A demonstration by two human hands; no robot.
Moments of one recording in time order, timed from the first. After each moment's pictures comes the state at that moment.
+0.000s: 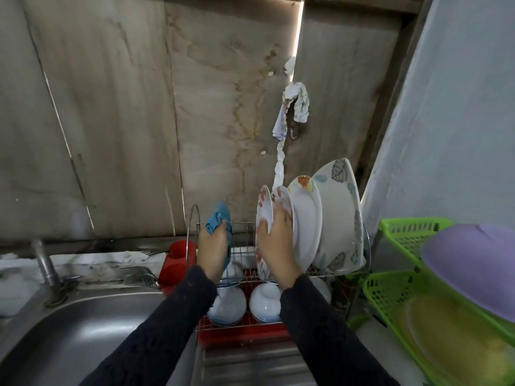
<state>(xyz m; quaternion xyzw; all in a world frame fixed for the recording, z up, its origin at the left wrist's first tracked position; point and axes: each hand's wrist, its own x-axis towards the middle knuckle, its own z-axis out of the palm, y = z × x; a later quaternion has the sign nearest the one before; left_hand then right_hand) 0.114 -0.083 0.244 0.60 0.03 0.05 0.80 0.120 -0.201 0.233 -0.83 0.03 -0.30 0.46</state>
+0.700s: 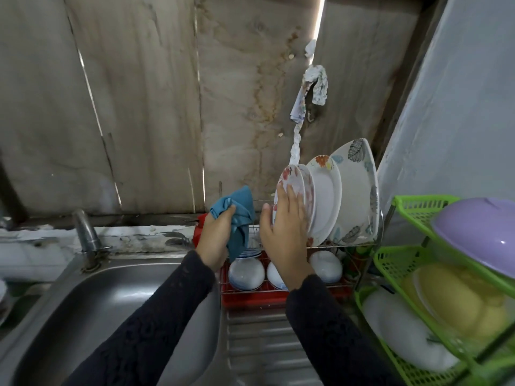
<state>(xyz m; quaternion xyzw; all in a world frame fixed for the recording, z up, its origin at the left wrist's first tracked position) 0.066 -0.026 0.247 0.56 0.01 -0.01 0.83 0.050 -0.147 0.230 -0.88 0.03 -0.36 0.30</state>
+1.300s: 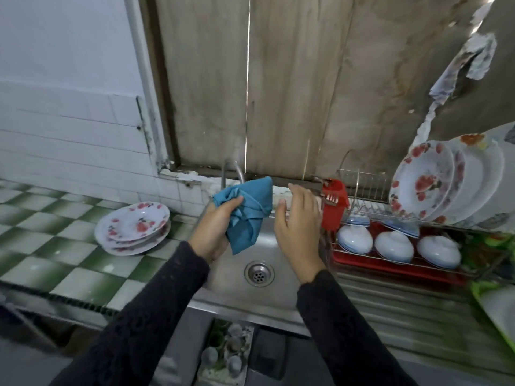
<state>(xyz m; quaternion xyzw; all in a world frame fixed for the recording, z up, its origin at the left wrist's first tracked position) -0.058 0.256 0.220 0.52 0.05 0.01 0.85 -0.026 0.106 0.186 -0.87 -0.10 -0.32 0.35</state>
